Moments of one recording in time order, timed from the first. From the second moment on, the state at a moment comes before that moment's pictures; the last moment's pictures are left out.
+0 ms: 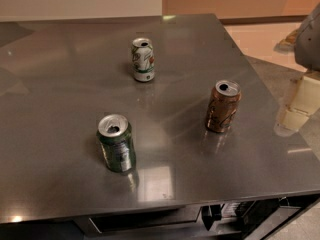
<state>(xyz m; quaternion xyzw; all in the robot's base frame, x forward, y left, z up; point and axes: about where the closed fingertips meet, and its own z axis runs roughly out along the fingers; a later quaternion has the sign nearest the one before) 0.438 -0.217 0.976 -0.60 0.78 -0.03 0.16</state>
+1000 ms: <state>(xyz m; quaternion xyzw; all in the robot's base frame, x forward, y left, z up) 0.462 -0.211 0.963 -0.60 0.78 -0.02 0.18</state>
